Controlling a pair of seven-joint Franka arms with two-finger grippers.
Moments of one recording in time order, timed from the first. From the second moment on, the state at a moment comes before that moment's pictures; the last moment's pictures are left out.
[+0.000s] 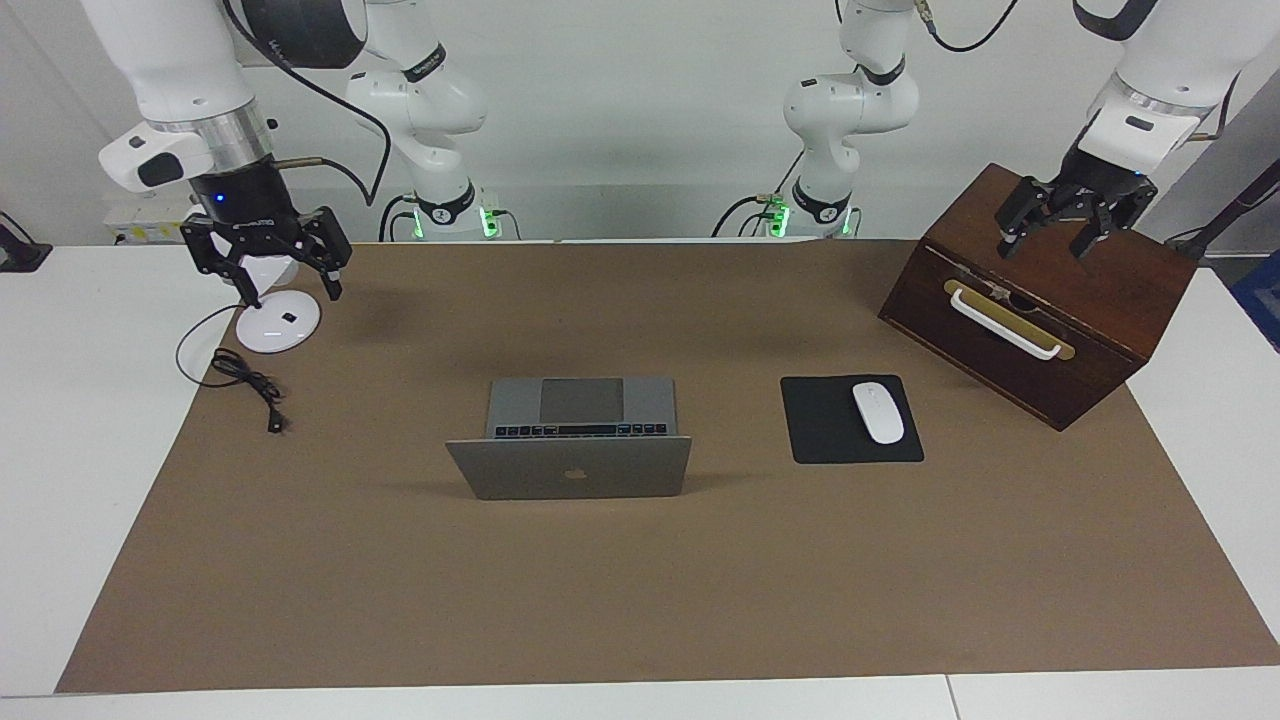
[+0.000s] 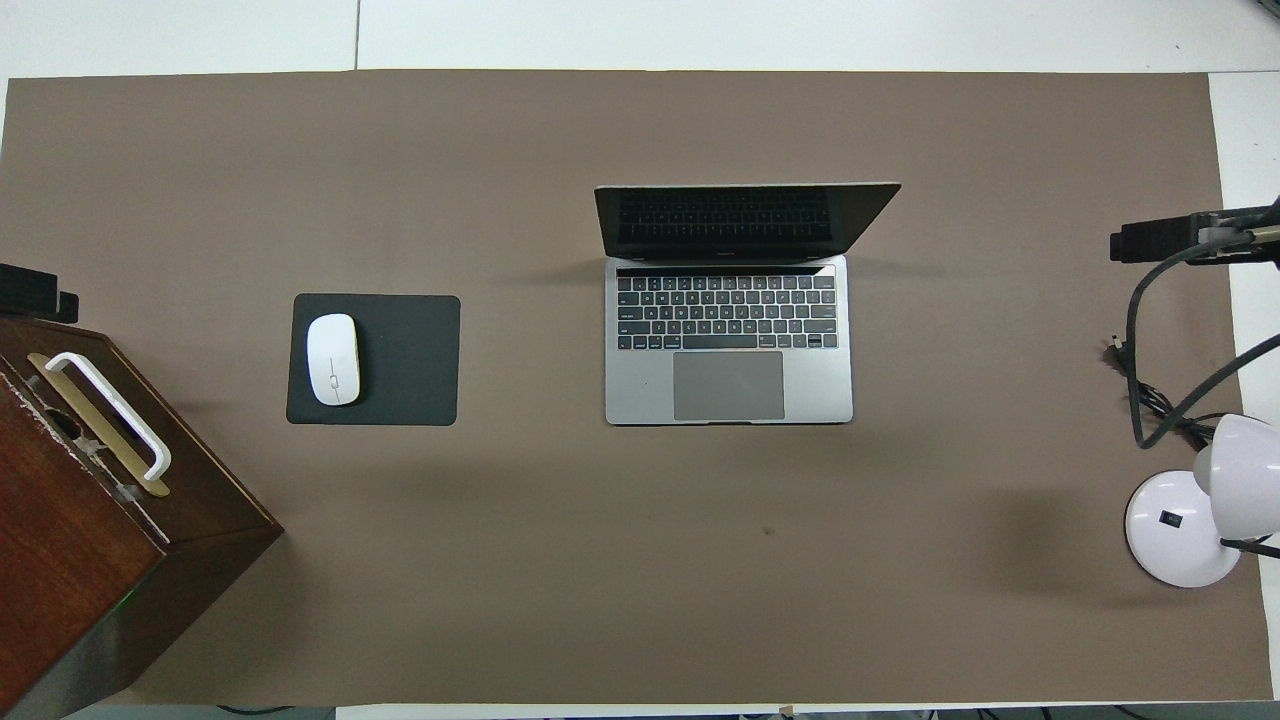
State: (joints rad) left arm 0.01 -0.04 0.02 -1.56 -0.02 1.56 0.07; right arm -0.08 -0.07 0.08 -1.70 0.03 1.84 -0.04
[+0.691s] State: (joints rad) left arm 0.01 -0.04 0.02 -1.56 -0.02 1.56 0.07; right arm -0.08 -0.07 0.17 -1.68 0.05 1.84 0.02
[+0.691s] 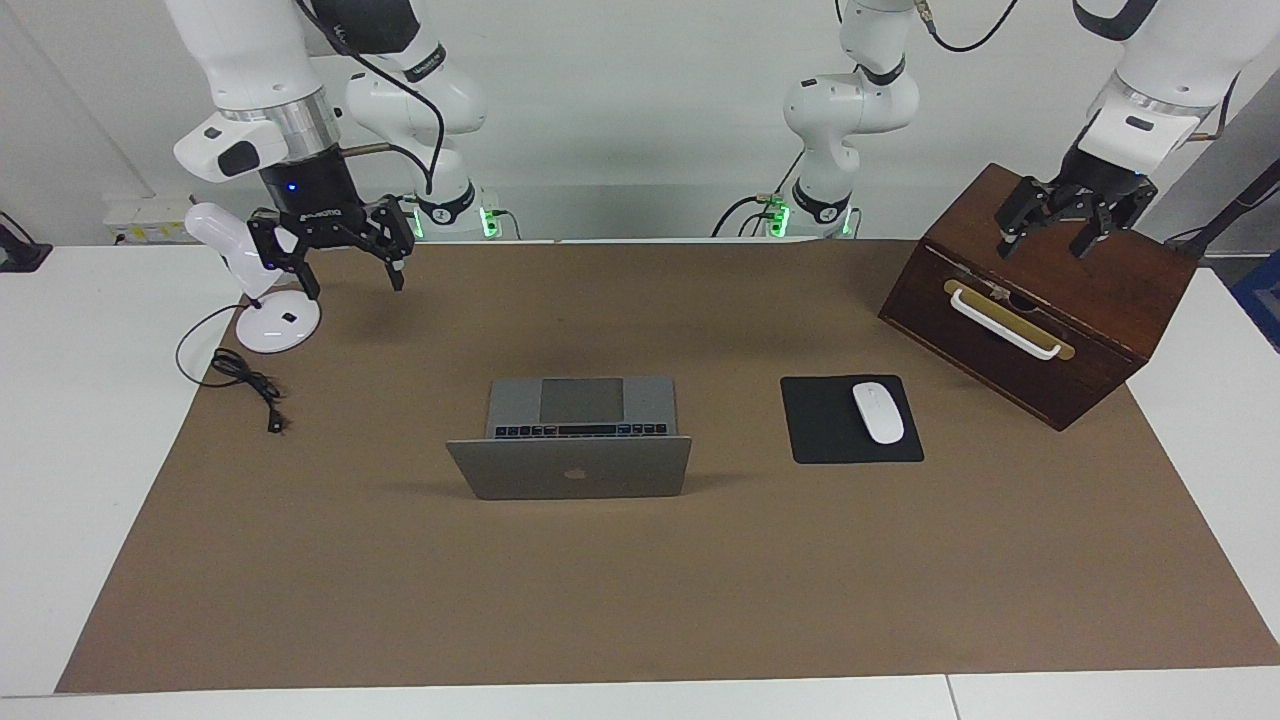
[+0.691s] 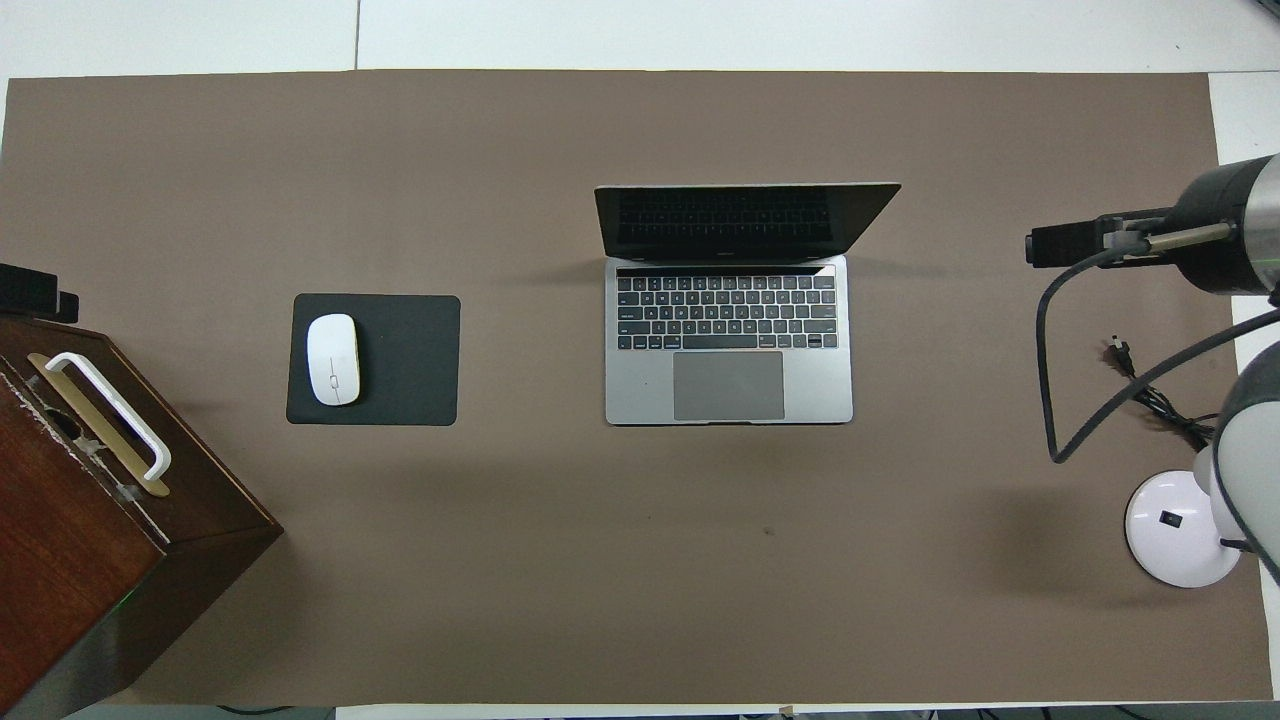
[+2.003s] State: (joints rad) left arm 0.01 -0.04 0.02 -1.56 -0.02 1.56 0.07; right arm -0.15 -0.09 0.15 -1.67 0.01 1.52 0.02
